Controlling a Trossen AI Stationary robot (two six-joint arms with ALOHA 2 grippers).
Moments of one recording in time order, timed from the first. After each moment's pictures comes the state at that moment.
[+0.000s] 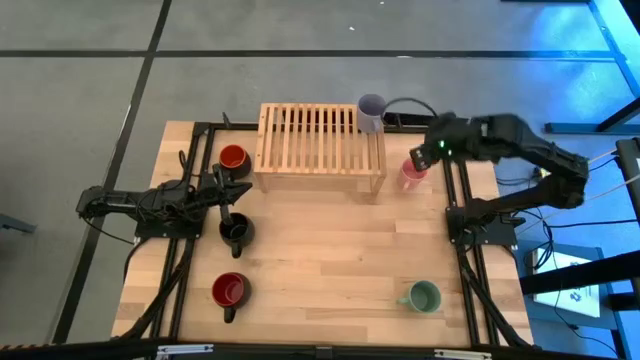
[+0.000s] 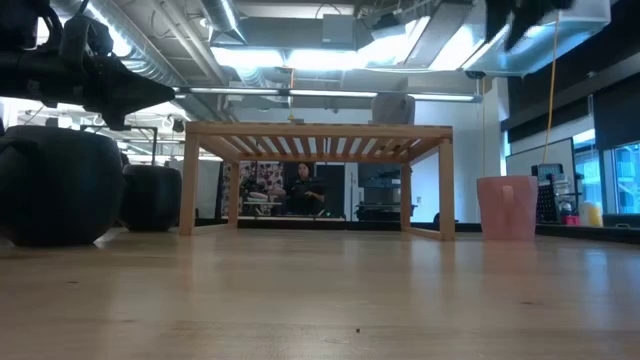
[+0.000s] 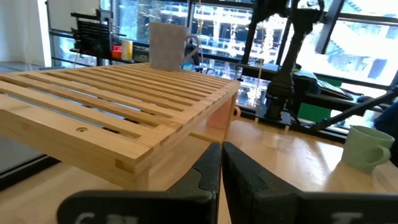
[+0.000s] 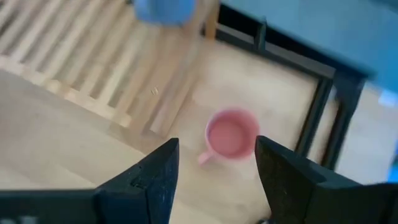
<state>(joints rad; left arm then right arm) -0.03 0.01 0.01 0.06 -0.40 -0.16 -0.21 1.18 1.52 -1.52 0.39 0.90</state>
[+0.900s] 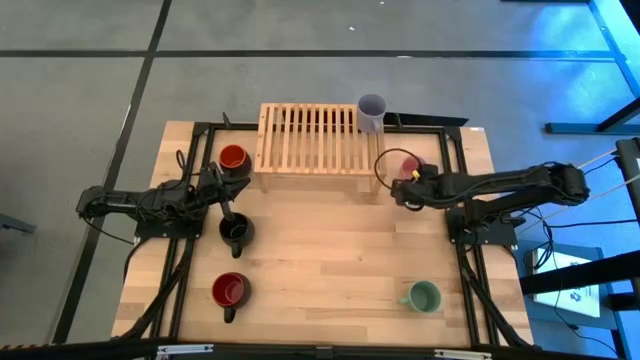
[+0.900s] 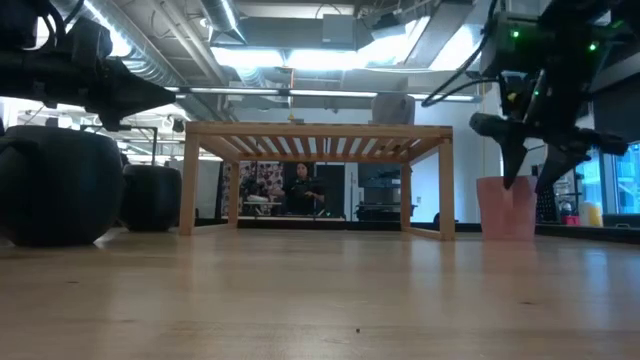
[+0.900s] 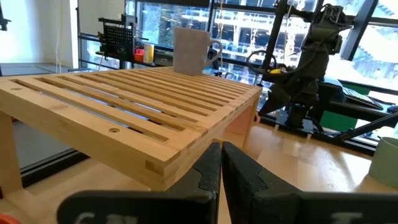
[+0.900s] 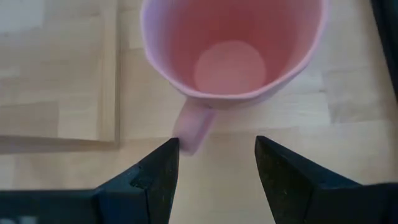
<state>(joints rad) -0.03 0.01 0.01 0.06 -0.49 -0.16 -0.08 1.15 0.63 -0.85 0.51 1.57</state>
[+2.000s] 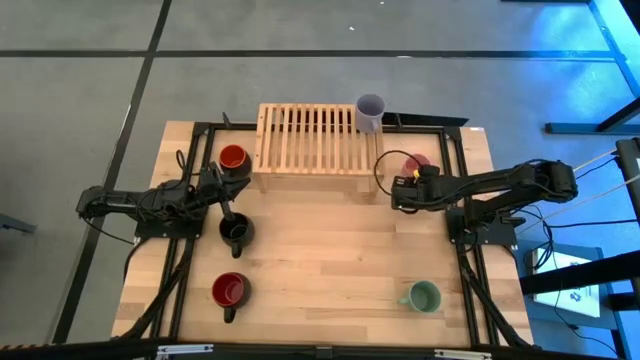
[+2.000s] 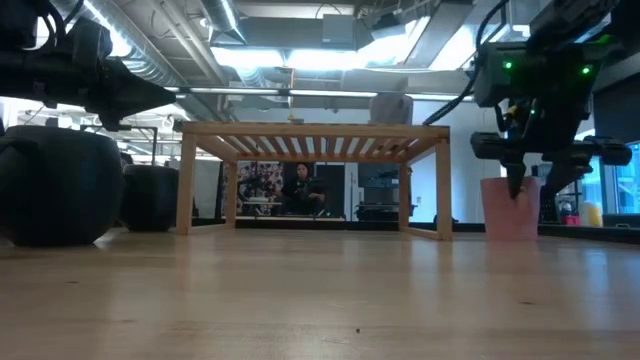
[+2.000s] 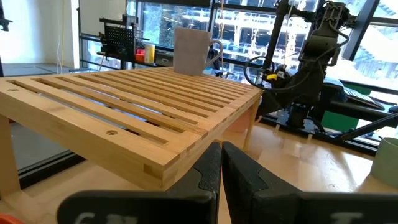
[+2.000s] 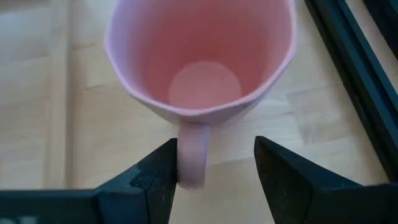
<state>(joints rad) -0.03 0.01 0.01 0.06 -0.49 -0.15 -0.08 1.26 0.63 -0.89 0.63 1.70</state>
